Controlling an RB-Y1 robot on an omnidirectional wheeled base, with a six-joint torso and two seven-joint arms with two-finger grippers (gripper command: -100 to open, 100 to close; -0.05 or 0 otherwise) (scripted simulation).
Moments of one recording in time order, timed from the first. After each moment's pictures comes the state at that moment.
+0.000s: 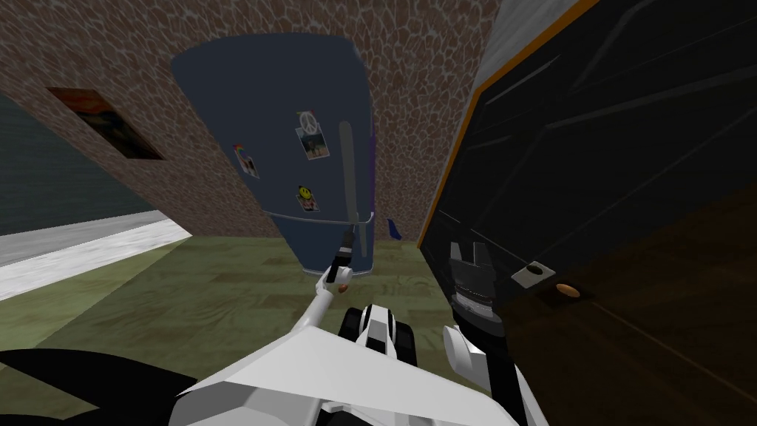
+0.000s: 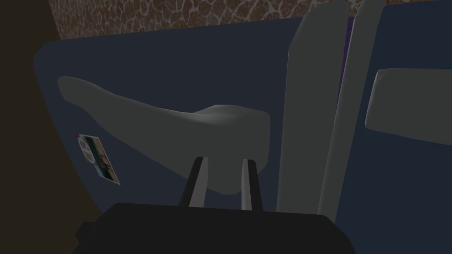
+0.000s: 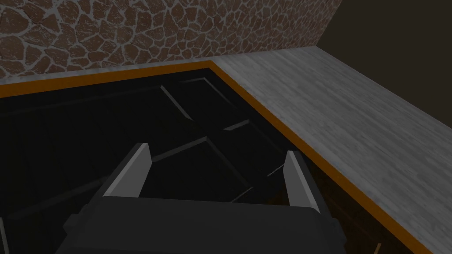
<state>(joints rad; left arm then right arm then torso) -0.02 0.04 0.00 -1.50 0.14 -0.67 -0.25 0.47 -0.01 0.04 -2.21 0.08 -0.62 -0.03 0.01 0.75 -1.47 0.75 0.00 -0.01</state>
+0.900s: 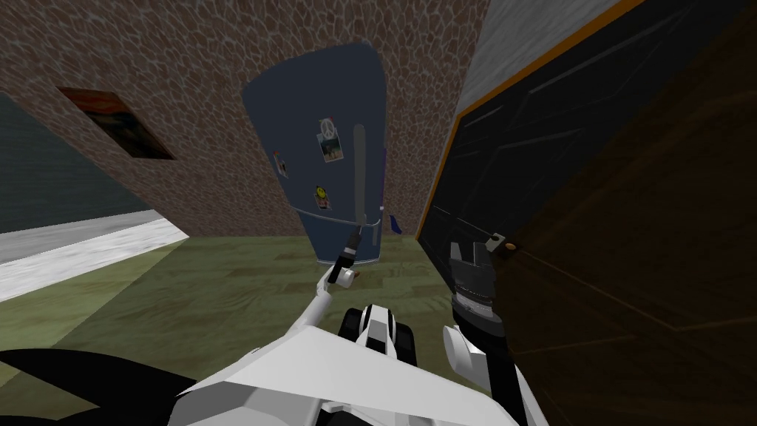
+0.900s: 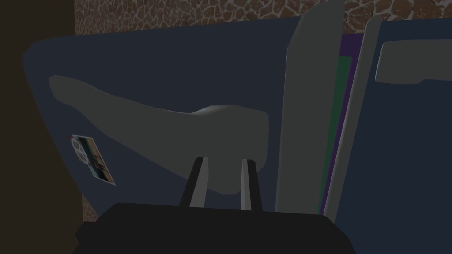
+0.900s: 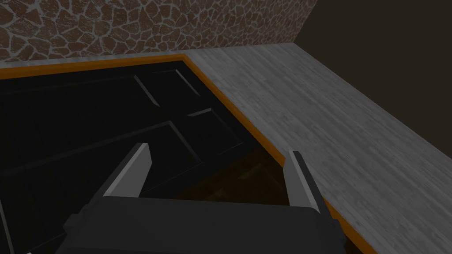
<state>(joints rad) -0.01 0.11 -0.11 -1.53 0.13 -0.61 -0.16 0.47 -0.01 0.04 -2.21 0.08 -0.62 -0.03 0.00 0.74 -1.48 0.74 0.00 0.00</state>
